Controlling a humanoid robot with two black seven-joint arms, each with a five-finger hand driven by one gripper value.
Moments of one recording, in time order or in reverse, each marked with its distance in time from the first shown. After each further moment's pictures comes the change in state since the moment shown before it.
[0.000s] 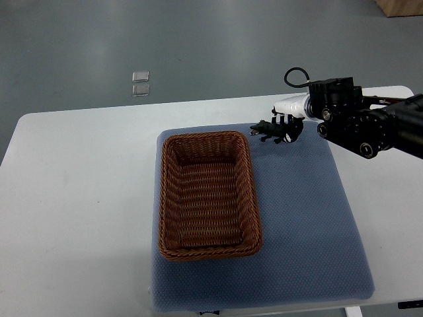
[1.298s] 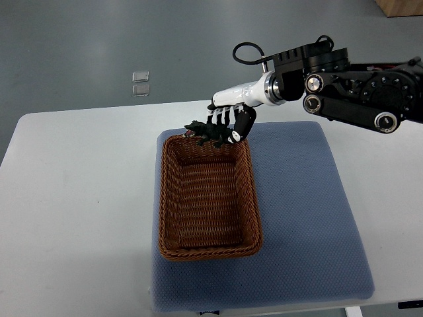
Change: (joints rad) left arm 0.000 0.000 0.001 -0.001 0.000 0.000 0.000; right arm 0.182 -0.076 0.047 0.462 0.212 0.100 0.014
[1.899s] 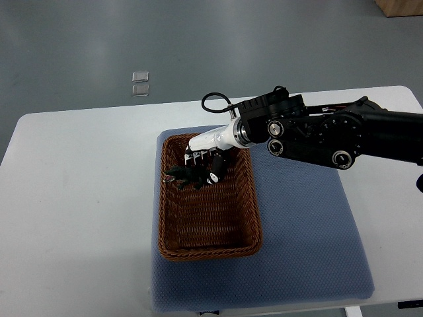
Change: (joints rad) left arm 0.000 0.000 -0.002 0.001 0.000 -0.002 0.000; right arm -0.083 0.143 -0.051 -0.058 -0.021 -0.023 -0.004
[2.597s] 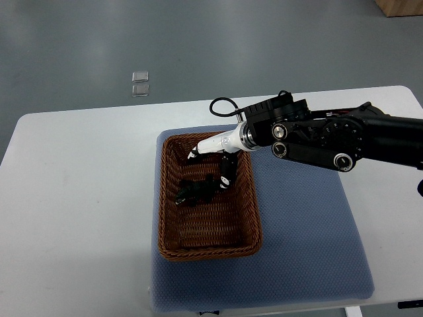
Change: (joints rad) left arm 0.000 0.000 0.000 0.000 0.000 0.000 0.000; right arm -0.029 -0.010 0.011 -0.029 0.007 0.014 -0.002
